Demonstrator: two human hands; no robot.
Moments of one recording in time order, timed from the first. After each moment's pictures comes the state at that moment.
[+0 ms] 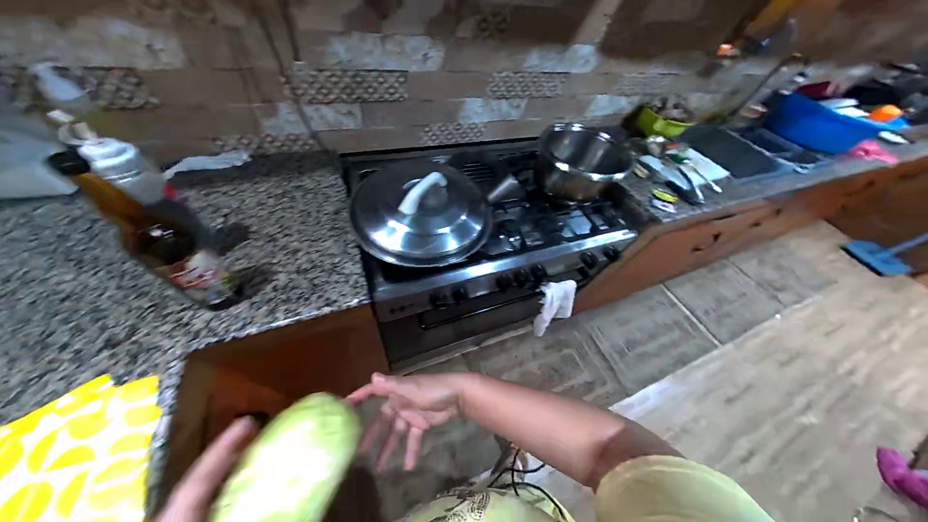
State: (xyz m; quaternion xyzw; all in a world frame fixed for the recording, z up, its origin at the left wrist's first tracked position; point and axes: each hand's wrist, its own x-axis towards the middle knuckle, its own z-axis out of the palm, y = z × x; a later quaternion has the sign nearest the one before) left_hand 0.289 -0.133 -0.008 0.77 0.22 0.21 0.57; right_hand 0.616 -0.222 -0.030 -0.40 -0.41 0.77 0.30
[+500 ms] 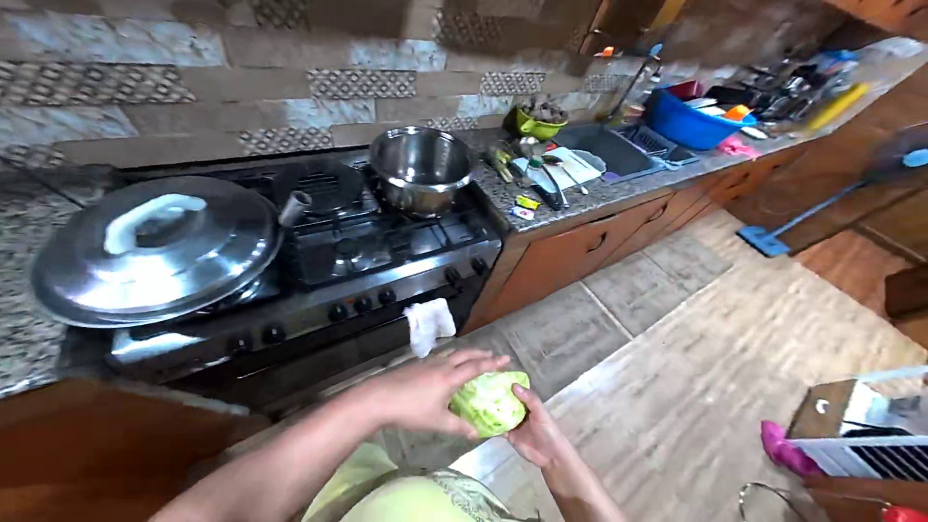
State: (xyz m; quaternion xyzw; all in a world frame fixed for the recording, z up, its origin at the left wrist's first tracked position) left_hand 0.904 -0.375 -0.002 0.91 -0.16 -0.06 0.37; right_hand 0.995 -0.606 -0.091 -0.45 0.04 0.48 0.75
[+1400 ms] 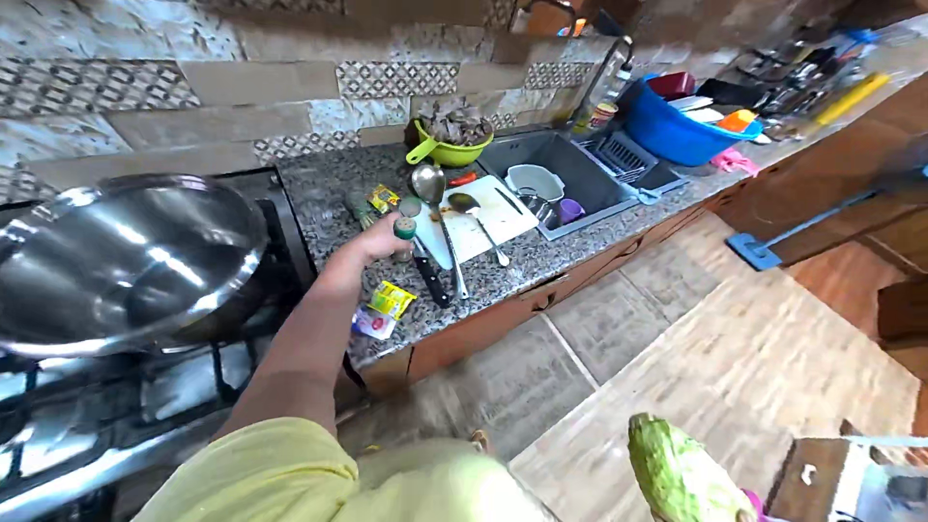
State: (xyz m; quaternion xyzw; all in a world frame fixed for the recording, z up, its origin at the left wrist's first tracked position) left_hand 1.616 -0.237 -0.078 0.83 0.17 0.03 0.53; right_hand 1.516 -0.860 -0.082 -0.50 0.15 0.09 0.85
